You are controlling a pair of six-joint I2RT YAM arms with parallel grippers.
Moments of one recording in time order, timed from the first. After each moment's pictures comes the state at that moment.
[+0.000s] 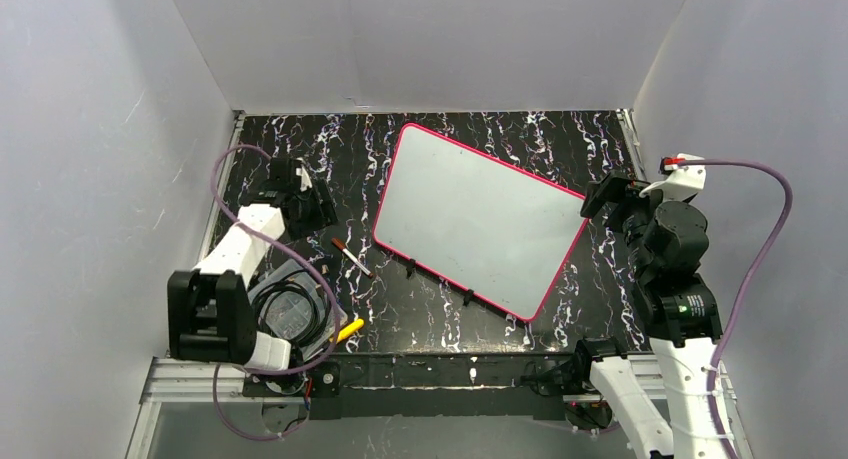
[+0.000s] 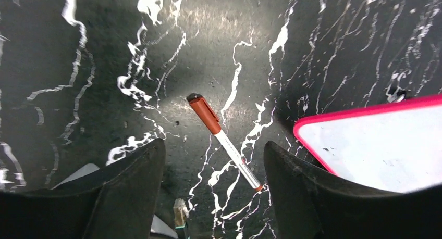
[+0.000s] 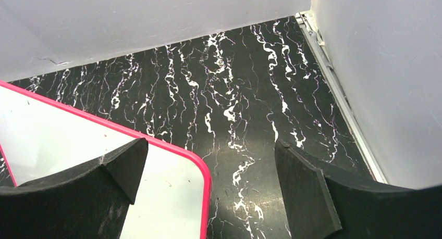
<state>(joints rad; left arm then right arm) -0.07 1.37 0.97 -0.57 0.09 -0.38 0.14 0.60 0.97 -0.52 0.19 0.22</state>
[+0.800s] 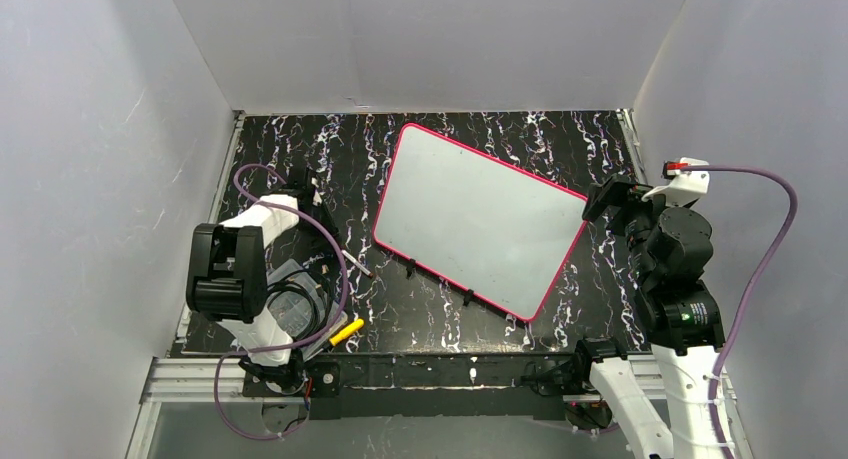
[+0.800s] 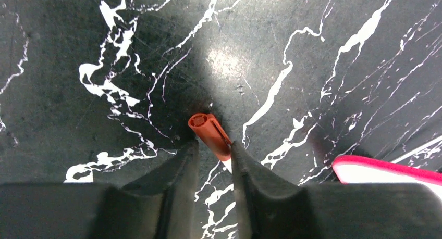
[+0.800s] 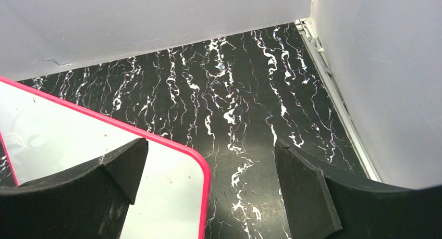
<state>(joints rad) -0.09 1.66 0.97 -0.57 0.13 -0.53 0.14 0.57 0.97 -0.53 0.19 0.21</state>
